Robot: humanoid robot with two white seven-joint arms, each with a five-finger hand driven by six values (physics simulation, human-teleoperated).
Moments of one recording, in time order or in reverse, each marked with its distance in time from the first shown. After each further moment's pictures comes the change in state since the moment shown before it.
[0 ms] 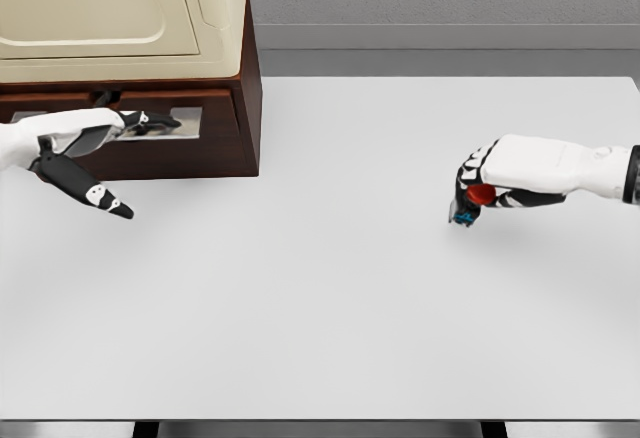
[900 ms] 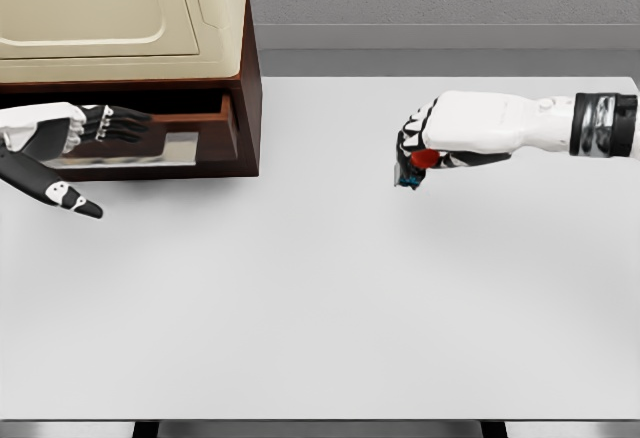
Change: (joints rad) left arm 0.044 0.123 0.037 -0.011 0.245 -0.005 0.002; right arm -0.267 0.113 0.185 0.005 0.000 0.000 0.000
